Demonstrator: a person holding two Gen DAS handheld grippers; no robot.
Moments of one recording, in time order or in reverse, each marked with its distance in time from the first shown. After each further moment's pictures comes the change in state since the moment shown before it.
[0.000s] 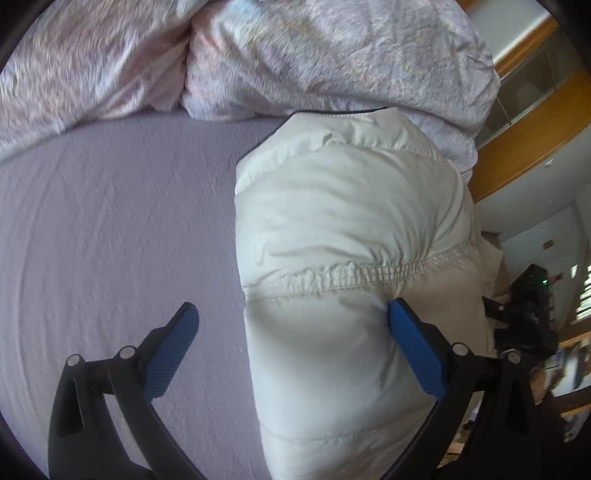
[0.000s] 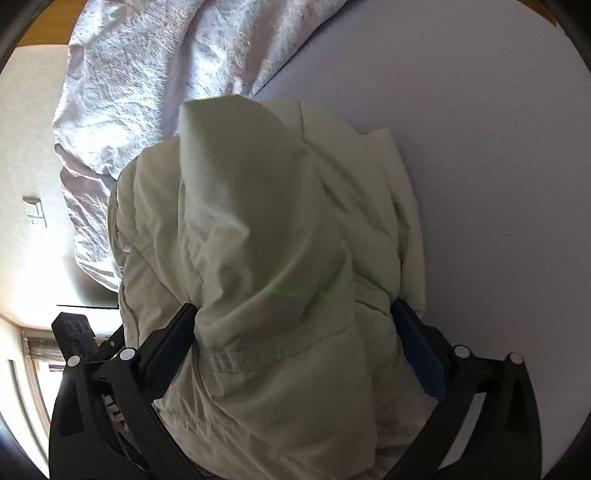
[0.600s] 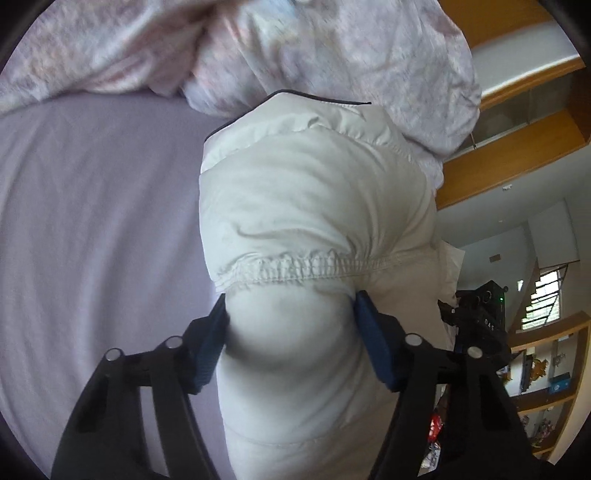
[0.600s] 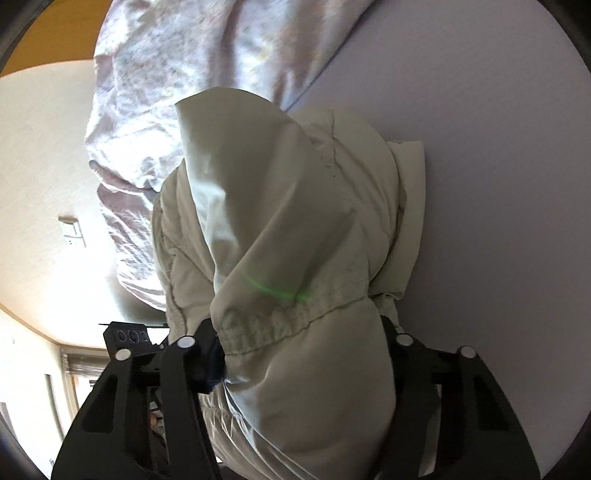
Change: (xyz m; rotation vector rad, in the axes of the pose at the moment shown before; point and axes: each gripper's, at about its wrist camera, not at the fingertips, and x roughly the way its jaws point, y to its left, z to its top) left arm -0.013 0.056 0.019 -0.071 0.013 -0.215; right arm 0.031 0.039 -0.017 0.060 -0.056 0.201
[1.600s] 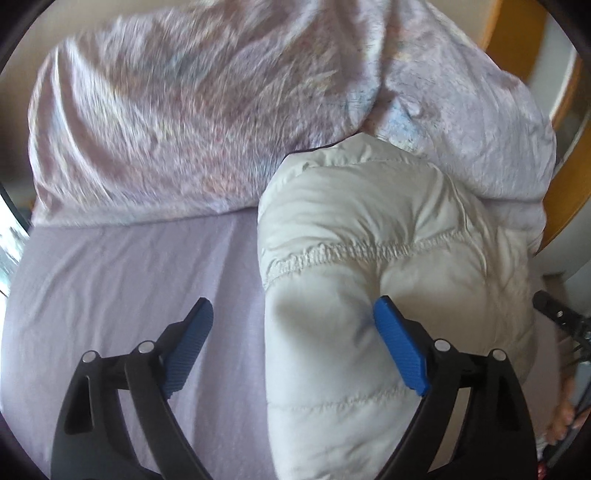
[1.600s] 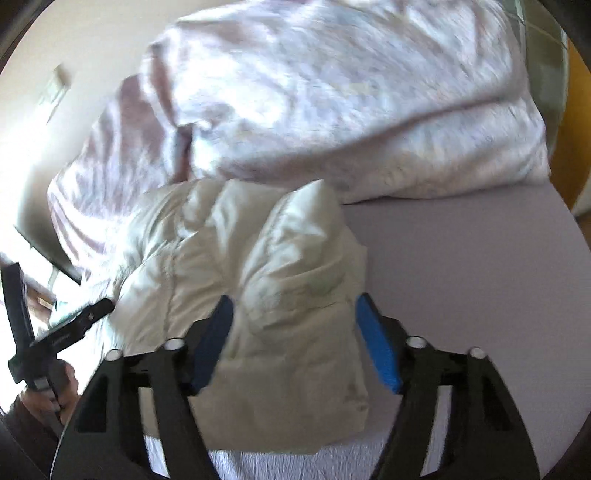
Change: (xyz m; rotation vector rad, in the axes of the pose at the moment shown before) left arm -0.086 0.027 0.013 0.117 -0.293 0.557; right arm 0.073 0.192 -0.064 -0.624 -0.203 -0.443
